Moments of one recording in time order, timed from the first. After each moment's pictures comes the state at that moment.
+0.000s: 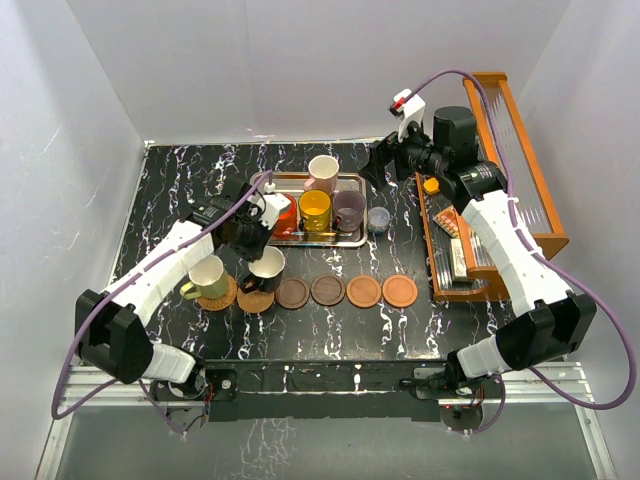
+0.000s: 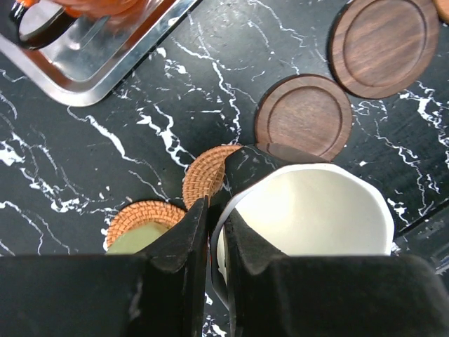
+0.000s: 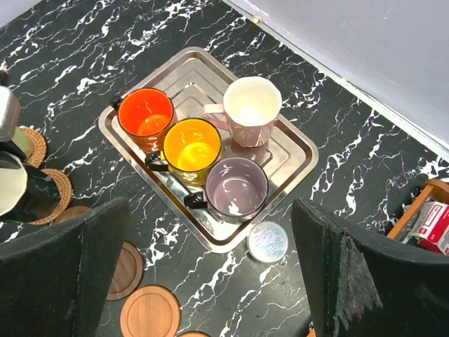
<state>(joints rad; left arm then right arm) -0.47 1.40 1.19 -0.86 0.17 0.27 0.28 1.43 1.54 -0.48 -0.46 -0.15</state>
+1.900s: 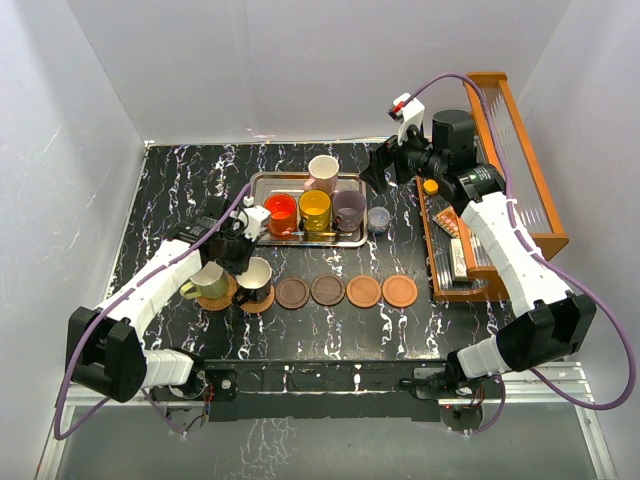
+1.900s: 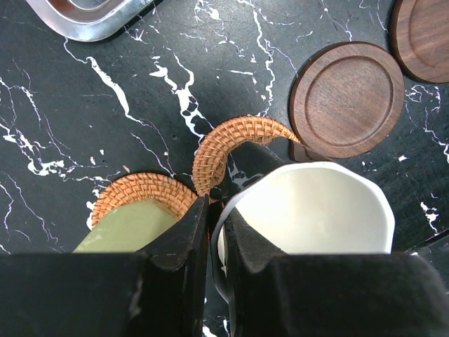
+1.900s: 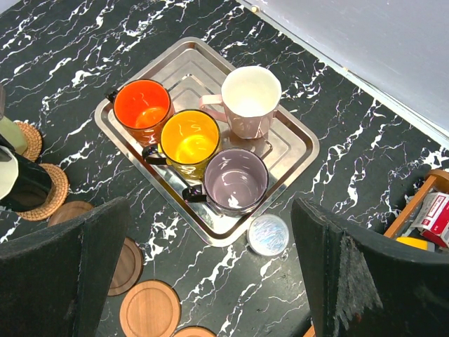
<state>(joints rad) -0.36 1.29 0.95 -0.75 0.15 0.23 0.28 1.42 1.51 -0.48 -0.45 -0.16</state>
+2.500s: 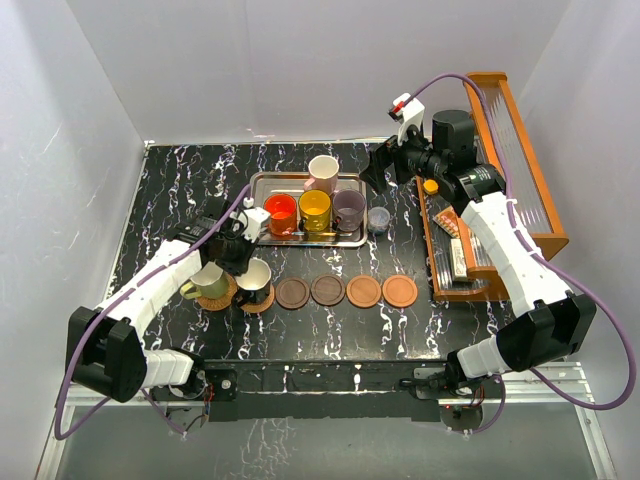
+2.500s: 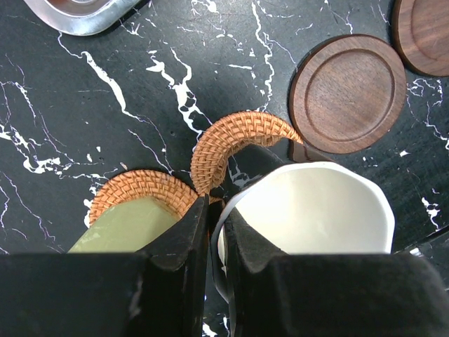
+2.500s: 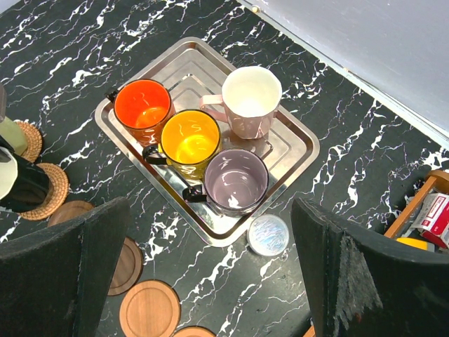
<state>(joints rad) -0.36 1.29 0.95 -0.75 0.16 0.24 0.28 1.42 1.51 -0.48 -0.45 -0.16</state>
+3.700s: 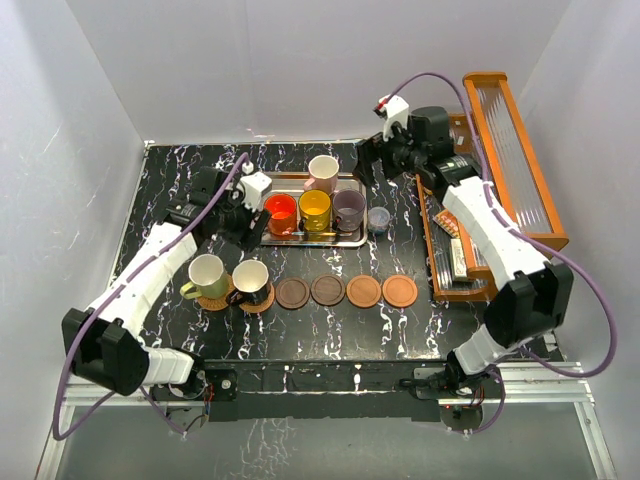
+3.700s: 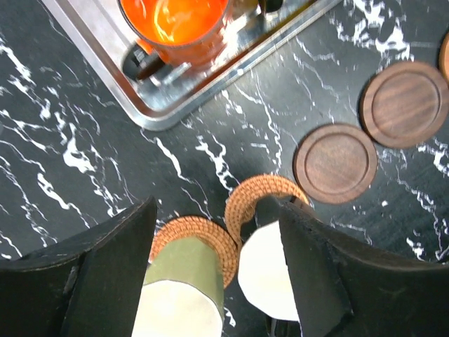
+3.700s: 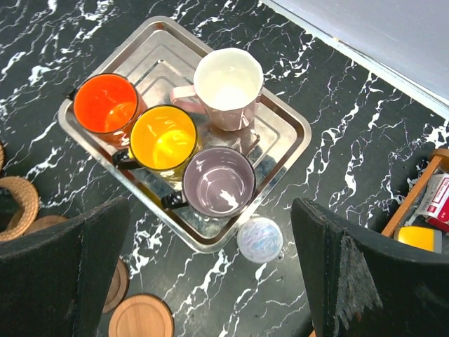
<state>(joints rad) -0.36 1.31 1.17 -0.78 0.16 0.28 0.30 1.54 1.55 -0.47 -0.35 -0.13</state>
